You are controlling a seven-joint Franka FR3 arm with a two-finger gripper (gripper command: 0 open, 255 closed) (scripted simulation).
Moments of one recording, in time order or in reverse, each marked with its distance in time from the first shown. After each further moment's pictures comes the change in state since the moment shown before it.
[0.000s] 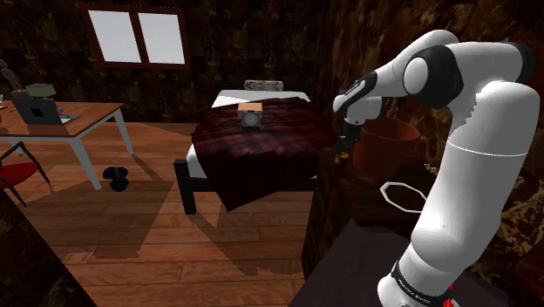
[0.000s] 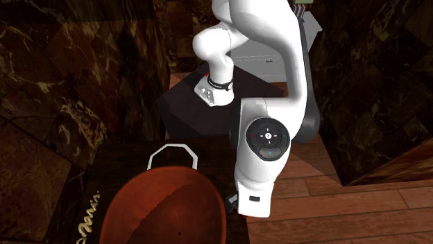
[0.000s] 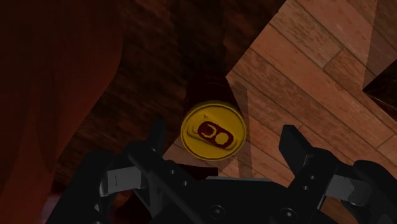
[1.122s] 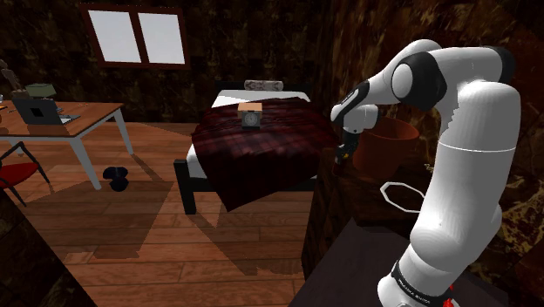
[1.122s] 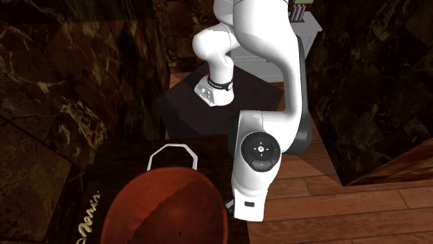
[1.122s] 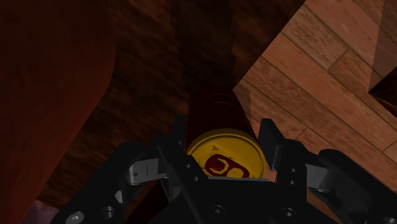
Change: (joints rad) arm -0.023 0.080 0.019 -0.020 0.060 0.086 -0.044
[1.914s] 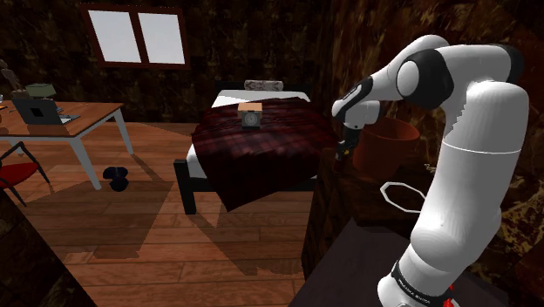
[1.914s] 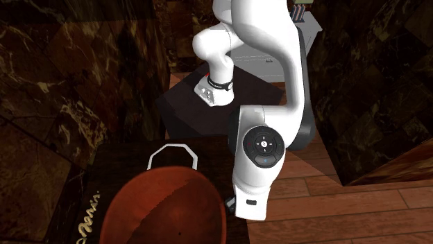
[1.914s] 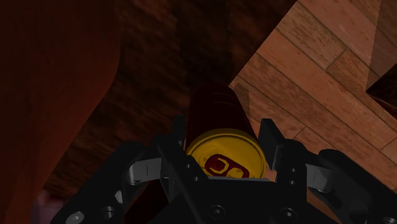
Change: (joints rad) arm 0.011 -0.036 -0.012 0.013 -0.031 -0.046 0.023
